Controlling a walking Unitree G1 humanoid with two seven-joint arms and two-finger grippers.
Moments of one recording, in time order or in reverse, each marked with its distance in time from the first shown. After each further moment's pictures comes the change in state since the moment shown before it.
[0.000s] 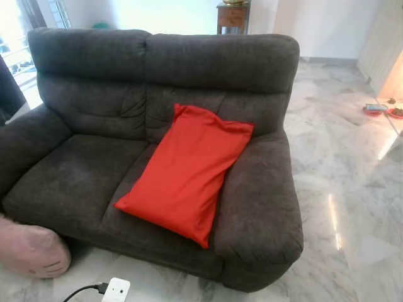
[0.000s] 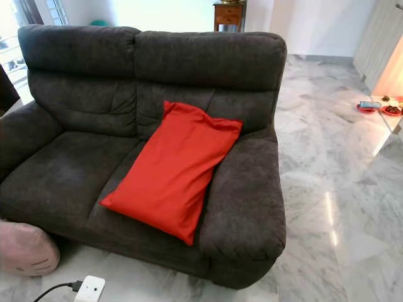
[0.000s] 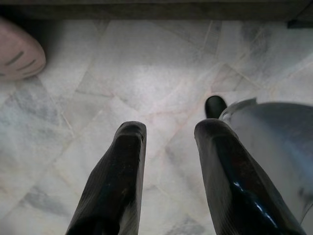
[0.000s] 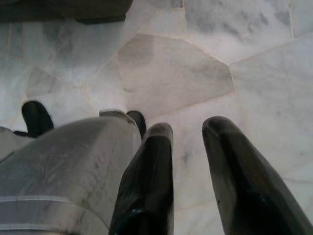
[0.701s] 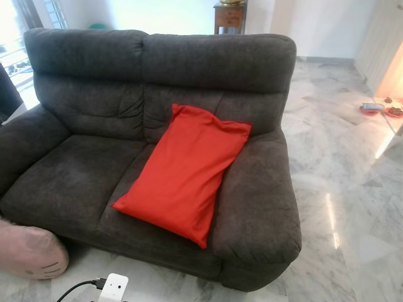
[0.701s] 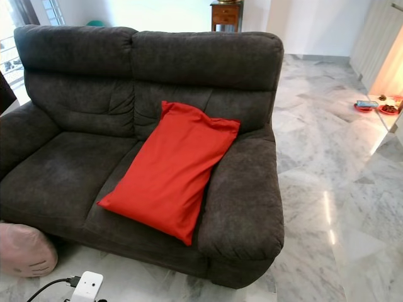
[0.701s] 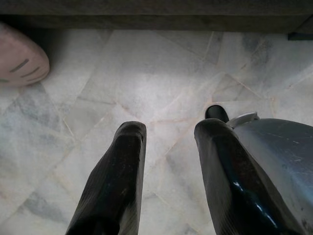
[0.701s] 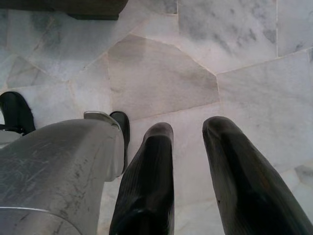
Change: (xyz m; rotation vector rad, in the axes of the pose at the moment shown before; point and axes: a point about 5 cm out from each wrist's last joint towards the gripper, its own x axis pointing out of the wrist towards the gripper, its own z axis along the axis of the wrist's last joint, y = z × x) left arm 0.002 0.005 0.012 0.001 -0.049 0.018; right arm 0.003 -0.005 0.015 -0.098 0.001 -0.018
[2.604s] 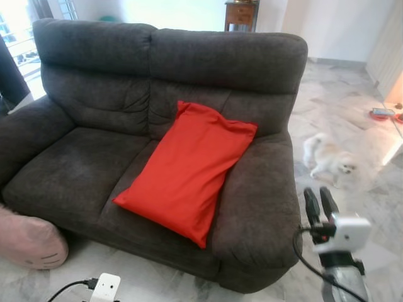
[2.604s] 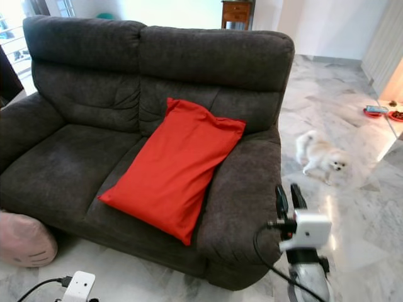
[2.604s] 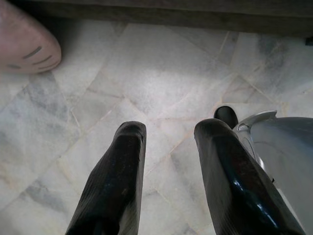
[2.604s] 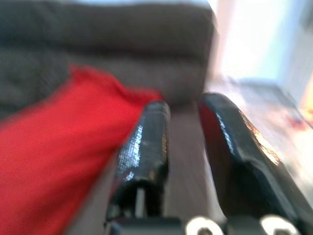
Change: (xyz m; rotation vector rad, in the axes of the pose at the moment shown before) left arm -0.003 0.018 -0.005 -0.007 -0.007 0.059; right arm -0.127 -0.007 0.160 -0.025 -1.279 0.166
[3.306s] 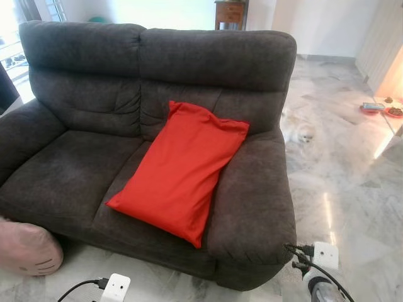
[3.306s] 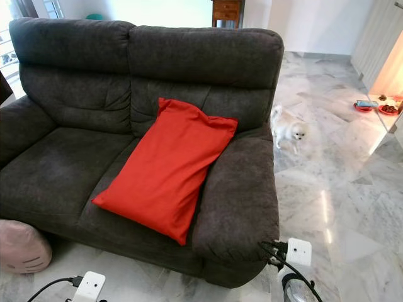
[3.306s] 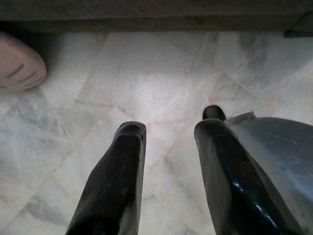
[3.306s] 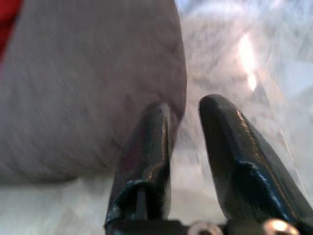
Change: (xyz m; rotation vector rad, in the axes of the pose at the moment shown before) left arm 0.002 -0.015 0.007 0.043 -0.002 -0.042; right arm 0.023 0.000 -0.110 0.182 0.614 -0.165
